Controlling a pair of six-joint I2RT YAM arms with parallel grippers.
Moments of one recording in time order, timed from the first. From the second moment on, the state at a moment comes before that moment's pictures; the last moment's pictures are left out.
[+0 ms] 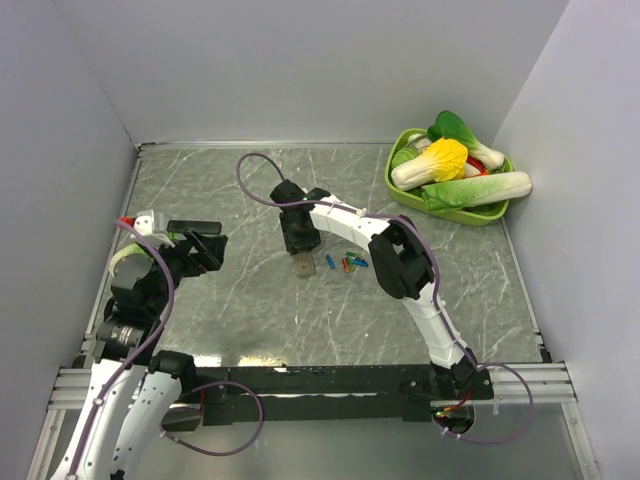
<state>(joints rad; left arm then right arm) -0.19 0.45 0.66 -0.34 0.05 -0.47 0.77 2.33 1.94 -0.83 0.14 0.50</state>
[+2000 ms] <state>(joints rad) -1.07 1.14 0.49 0.57 -0.21 -0.74 0.66 0.95 0.61 -0.08 -0.02 1.36</state>
